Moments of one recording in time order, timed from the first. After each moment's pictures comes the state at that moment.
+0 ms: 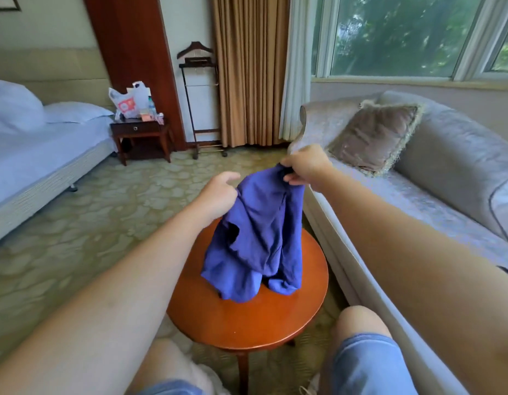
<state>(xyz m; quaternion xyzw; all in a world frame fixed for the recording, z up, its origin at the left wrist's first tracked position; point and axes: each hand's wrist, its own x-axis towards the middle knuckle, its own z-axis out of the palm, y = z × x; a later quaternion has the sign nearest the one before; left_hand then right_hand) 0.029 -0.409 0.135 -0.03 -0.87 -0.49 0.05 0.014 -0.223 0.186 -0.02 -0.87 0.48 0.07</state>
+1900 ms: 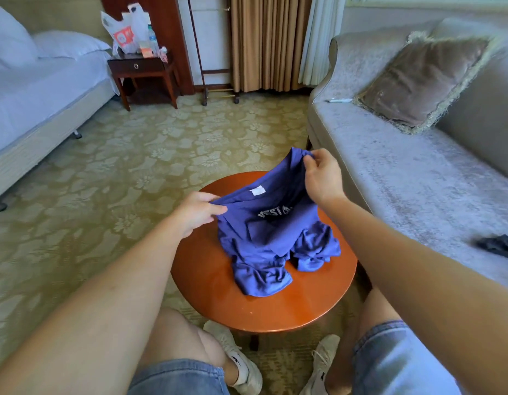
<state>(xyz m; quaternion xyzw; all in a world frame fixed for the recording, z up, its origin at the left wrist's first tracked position) -0.015 -0.501 0.010 0.12 -0.80 -0.58 -0.13 -0.041 -0.251 0.040 -0.05 -0.83 0.53 0.17</state>
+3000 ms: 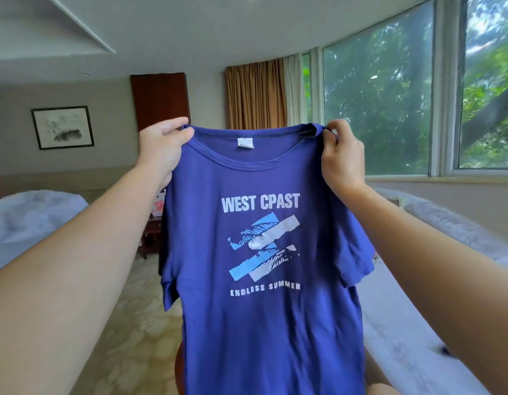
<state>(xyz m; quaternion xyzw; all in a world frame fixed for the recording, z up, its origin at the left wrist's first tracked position) 0.168 -0.463 0.405 -0.14 -0.64 -0.65 0.38 0.163 -0.173 0.362 0.10 -0.71 0.45 0.53</state>
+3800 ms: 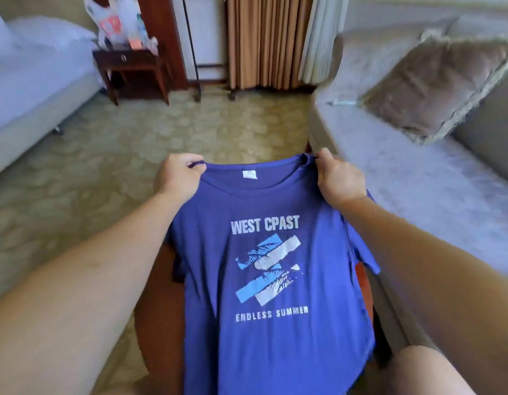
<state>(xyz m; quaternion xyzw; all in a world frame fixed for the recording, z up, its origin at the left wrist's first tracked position) -0.196 -0.510 0.013 0.11 -0.88 -0.44 0.15 -0.177 -0.196 0.021 0.04 -0.97 0.13 0.20</state>
